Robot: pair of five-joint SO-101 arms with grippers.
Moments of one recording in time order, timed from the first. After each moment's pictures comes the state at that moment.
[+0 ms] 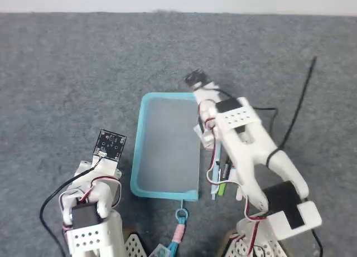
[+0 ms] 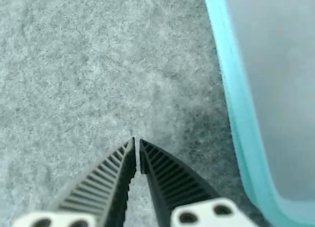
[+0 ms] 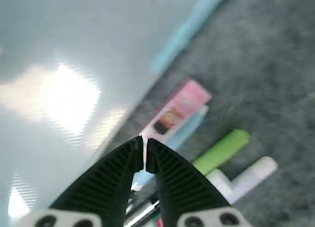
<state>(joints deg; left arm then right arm) -18.2 -102.7 97.0 72.6 -22.1 -22.3 -0.6 26.5 60.4 11.5</state>
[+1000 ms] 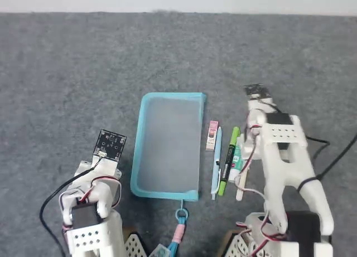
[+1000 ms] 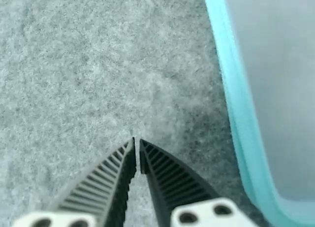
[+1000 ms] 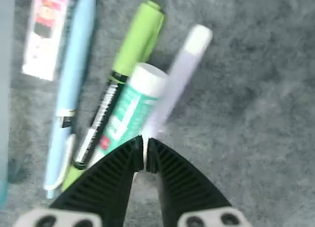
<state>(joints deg) -18.2 -102.7 97.0 72.6 -22.1 -2.5 -15.7 42.0 67.8 9.1</state>
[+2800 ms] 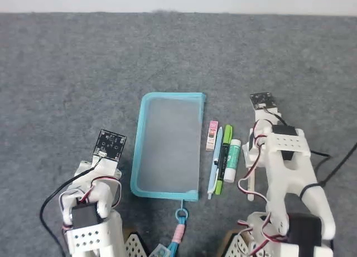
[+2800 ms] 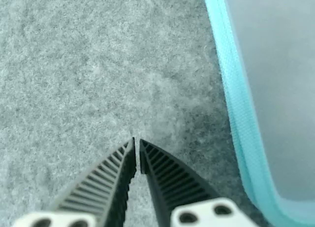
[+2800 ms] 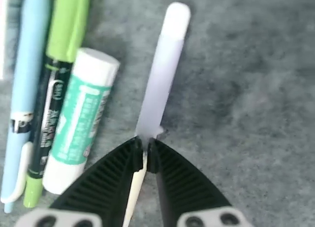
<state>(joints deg) -18.2 -102.7 97.0 72.6 -22.1 1.7 -16.9 51.3 57.7 13.1</state>
